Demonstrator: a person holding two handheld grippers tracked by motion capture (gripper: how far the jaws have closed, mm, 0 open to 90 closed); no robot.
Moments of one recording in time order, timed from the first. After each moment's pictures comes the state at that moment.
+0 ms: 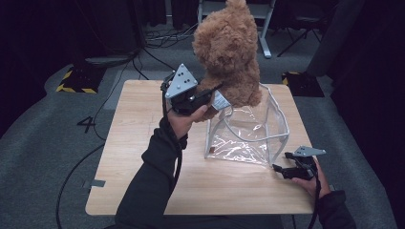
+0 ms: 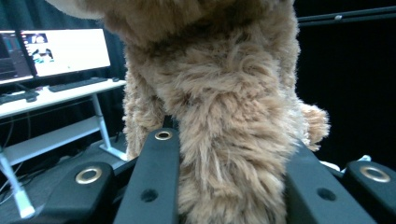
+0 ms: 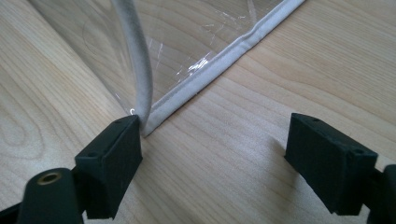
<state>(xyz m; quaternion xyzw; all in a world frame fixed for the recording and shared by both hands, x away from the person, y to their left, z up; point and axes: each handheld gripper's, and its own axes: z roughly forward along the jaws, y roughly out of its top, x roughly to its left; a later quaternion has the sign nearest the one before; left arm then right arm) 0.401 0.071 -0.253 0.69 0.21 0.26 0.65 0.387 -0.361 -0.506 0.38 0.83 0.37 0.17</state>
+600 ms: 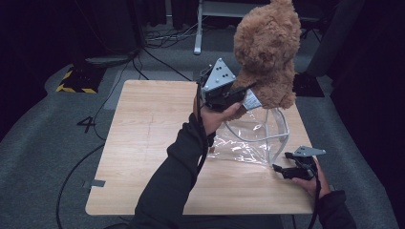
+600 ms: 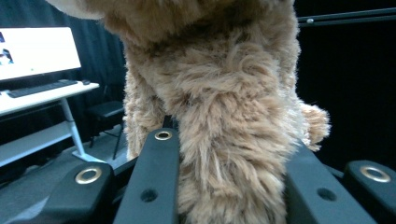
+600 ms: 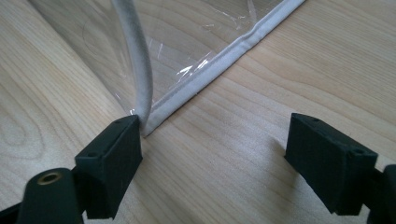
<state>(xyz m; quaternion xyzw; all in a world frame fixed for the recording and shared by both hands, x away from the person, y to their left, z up) 0.406 0.001 -0.238 0.70 0.18 0.22 0.65 0.387 -0.361 -0.506 0.38 0.83 0.37 0.17</state>
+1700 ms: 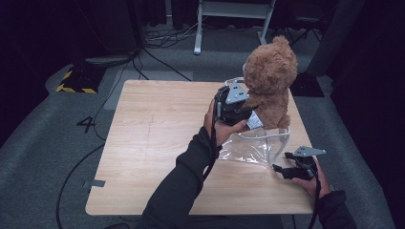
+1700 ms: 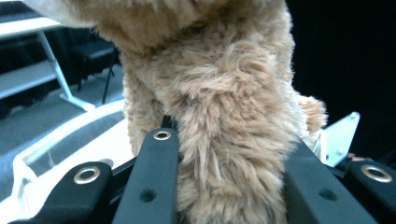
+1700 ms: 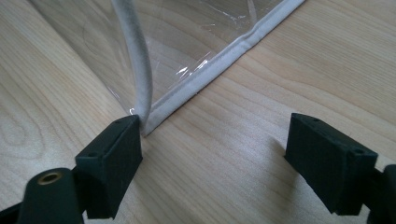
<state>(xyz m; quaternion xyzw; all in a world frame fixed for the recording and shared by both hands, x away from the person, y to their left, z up) 0.425 -0.033 -0.305 0.77 0.22 0.18 0.57 0.387 -0.361 -0.506 0.38 0.83 0.37 0.17</state>
